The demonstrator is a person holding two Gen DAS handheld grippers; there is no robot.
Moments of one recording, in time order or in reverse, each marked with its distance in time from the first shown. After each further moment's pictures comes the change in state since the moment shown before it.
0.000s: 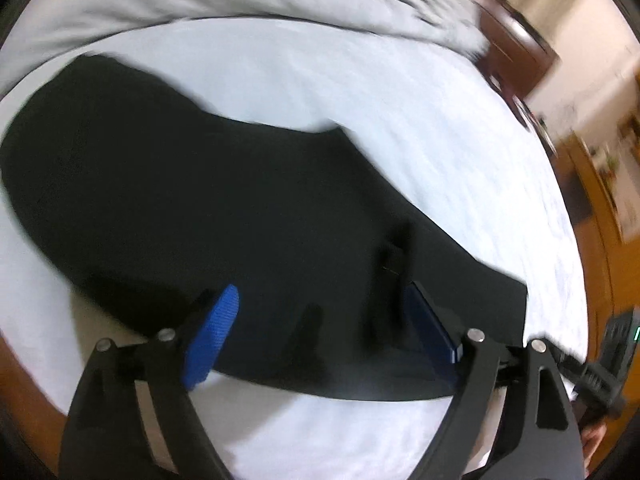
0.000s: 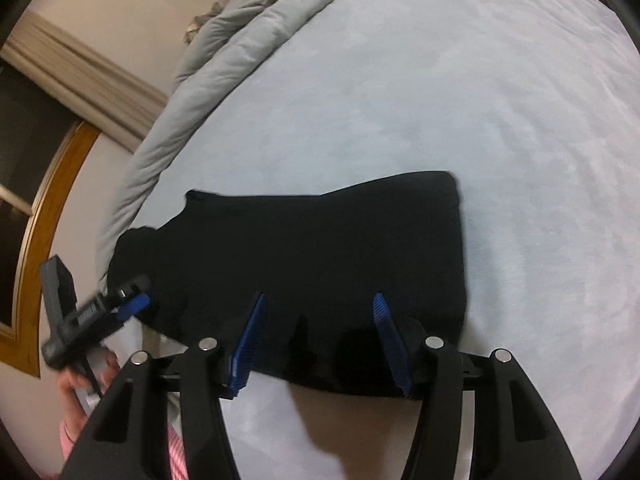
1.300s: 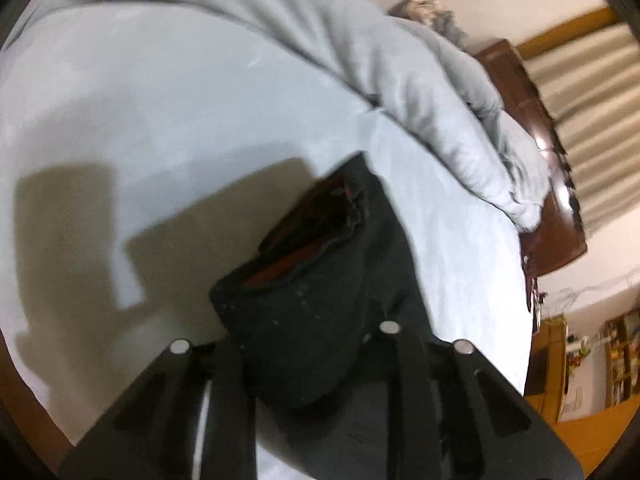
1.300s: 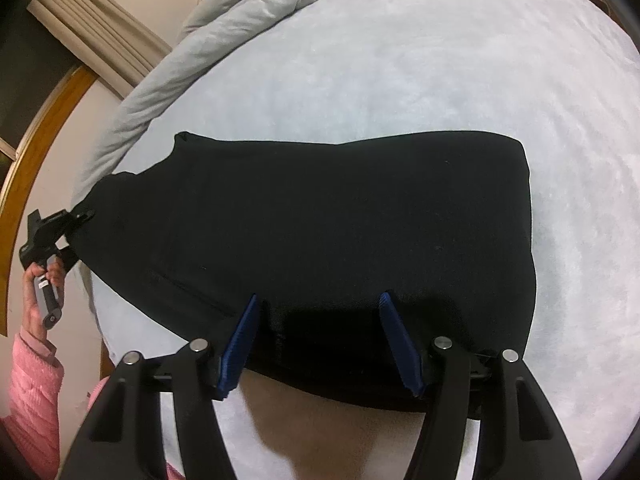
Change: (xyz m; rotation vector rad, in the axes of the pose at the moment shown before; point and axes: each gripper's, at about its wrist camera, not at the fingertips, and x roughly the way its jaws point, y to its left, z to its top) left arm -0.036 0.191 0.079 -0.478 -0.224 -0.073; right arm 0.042 0.011 -0.015 -0.107 0.062 -0.078
